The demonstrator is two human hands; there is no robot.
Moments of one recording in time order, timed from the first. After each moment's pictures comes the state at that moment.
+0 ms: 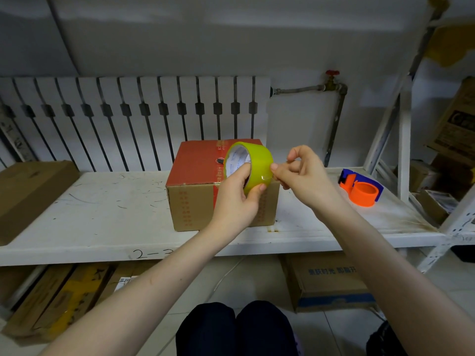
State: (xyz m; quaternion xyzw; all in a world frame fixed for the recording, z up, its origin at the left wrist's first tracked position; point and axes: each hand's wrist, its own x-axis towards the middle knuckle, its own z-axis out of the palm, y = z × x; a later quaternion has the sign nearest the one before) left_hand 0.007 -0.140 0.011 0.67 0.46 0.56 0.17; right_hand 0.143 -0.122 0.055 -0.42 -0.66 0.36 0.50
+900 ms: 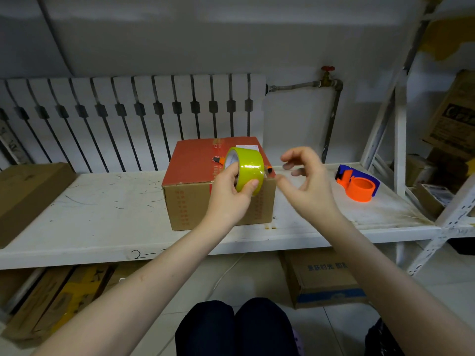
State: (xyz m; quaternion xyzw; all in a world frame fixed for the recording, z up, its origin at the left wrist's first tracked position) left_hand 0.005 -0.139 0.014 0.62 0.49 0.56 0.25; right_hand 0.155 -0.117 0.025 -0.38 -0.71 0.17 0.56
